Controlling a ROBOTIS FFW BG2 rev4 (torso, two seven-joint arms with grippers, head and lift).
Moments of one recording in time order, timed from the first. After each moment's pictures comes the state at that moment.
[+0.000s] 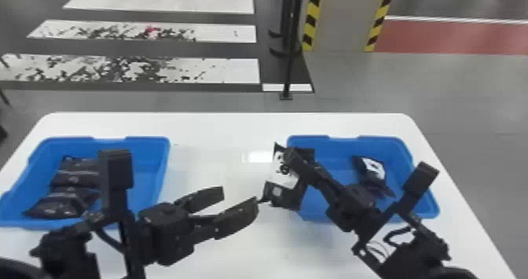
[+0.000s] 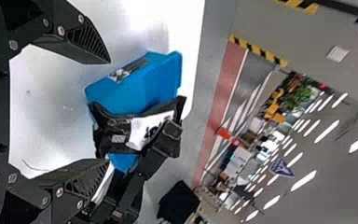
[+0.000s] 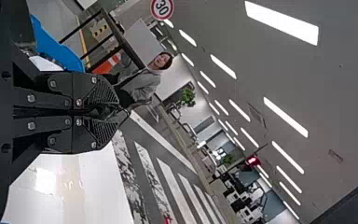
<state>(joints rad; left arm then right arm) 0.35 0.17 0.02 -2.35 0.54 0.98 -0.45 0.29 -0.12 0.03 -1.92 -0.67 0.33 0.54</state>
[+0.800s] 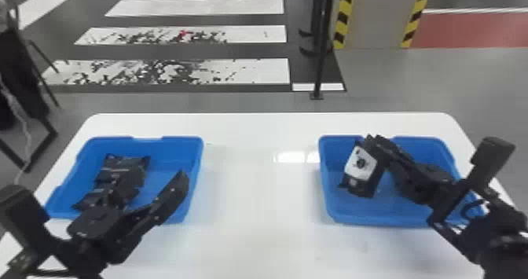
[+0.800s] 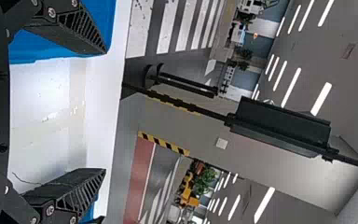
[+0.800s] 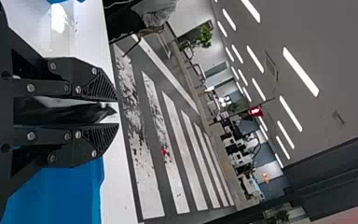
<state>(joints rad) 0.60 0.03 0.27 -2.35 0.41 0.42 -0.43 0.11 -0.15 -0.12 -1.72 -0.49 0.36 0.49</state>
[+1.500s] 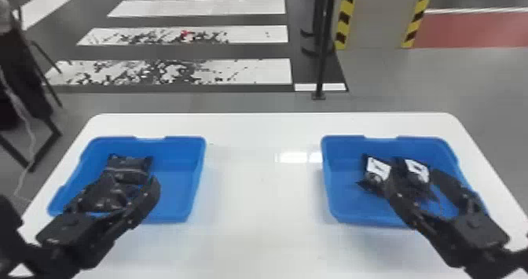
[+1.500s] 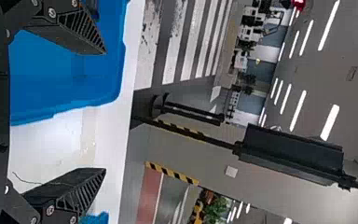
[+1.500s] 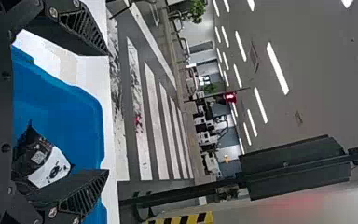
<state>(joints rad) 0.61 0.02 0.38 -2.35 0.36 0.46 -0.42 0.52 -0.08 -0.14 -2.06 -0.34 0.09 0.42</state>
